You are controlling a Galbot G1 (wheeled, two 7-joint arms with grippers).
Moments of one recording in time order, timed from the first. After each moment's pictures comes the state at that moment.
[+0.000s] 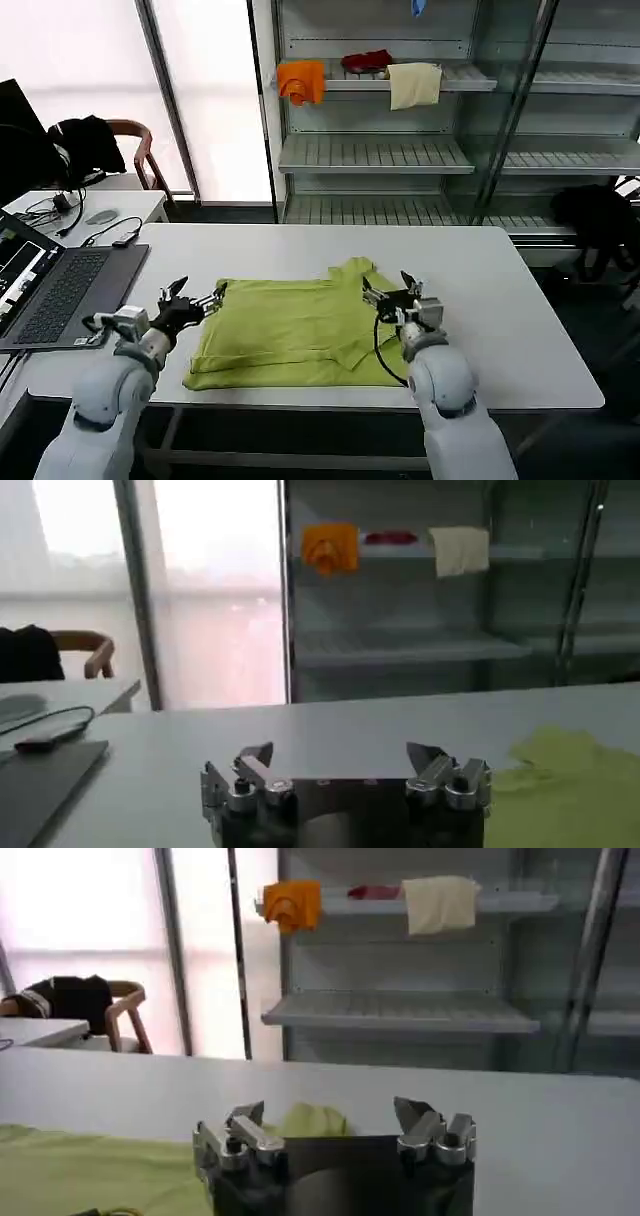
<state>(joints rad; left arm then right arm) 0.98 -1.16 -0.52 -1.80 -0.42 0.57 0.09 -0.82 1.50 0.35 1.68 0.14 -0.59 0.03</state>
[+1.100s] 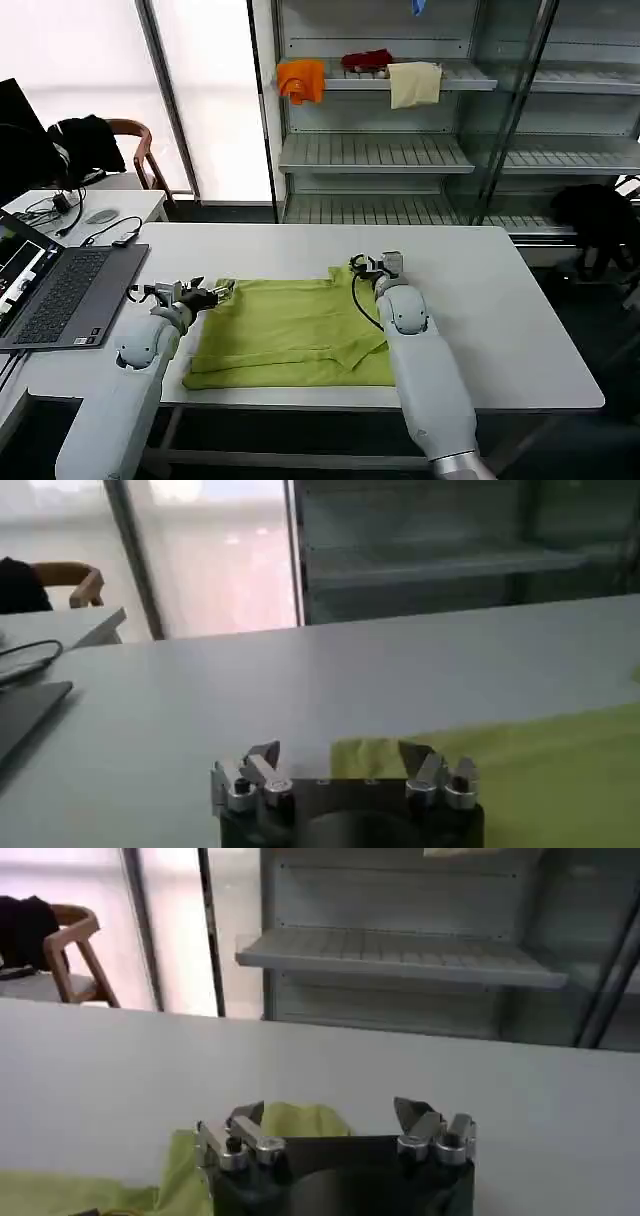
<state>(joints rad) 0.75 -1.16 -0.40 -1.42 -0.32 0.58 0.13 -0.55 1.61 0.37 1.24 0.00 -0.59 0.02</state>
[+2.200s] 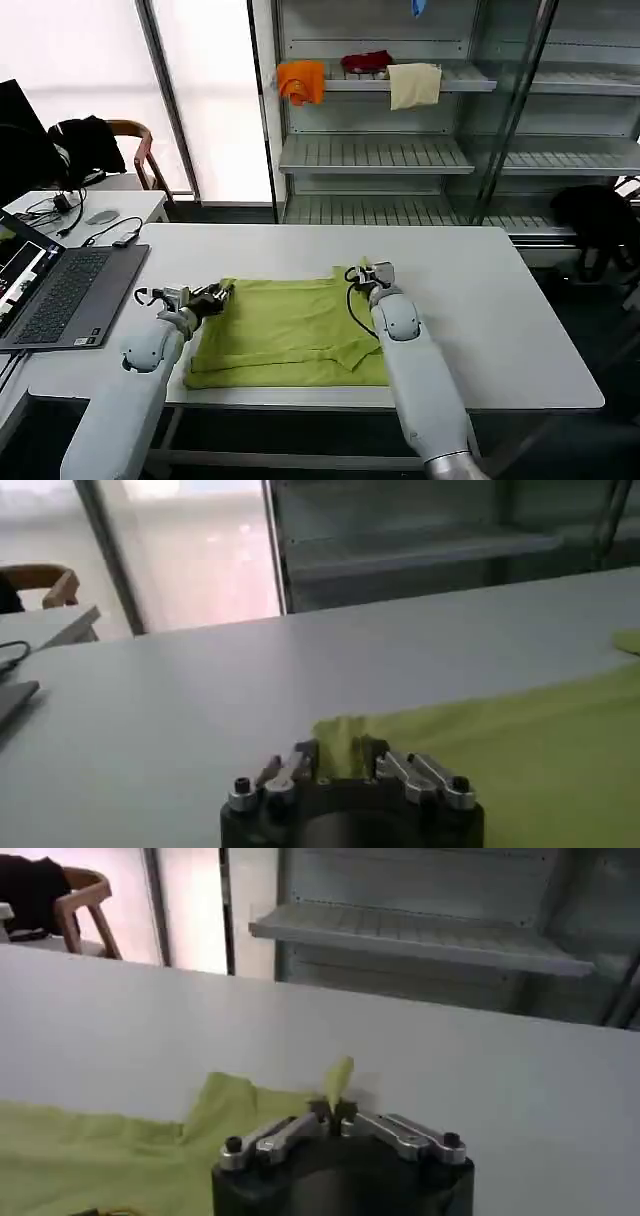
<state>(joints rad) 0.76 -1.17 -0.39 -1.42 -0.27 0.58 0.19 -0.59 1.61 0.35 1.23 -0.03 -0.58 -0.03</state>
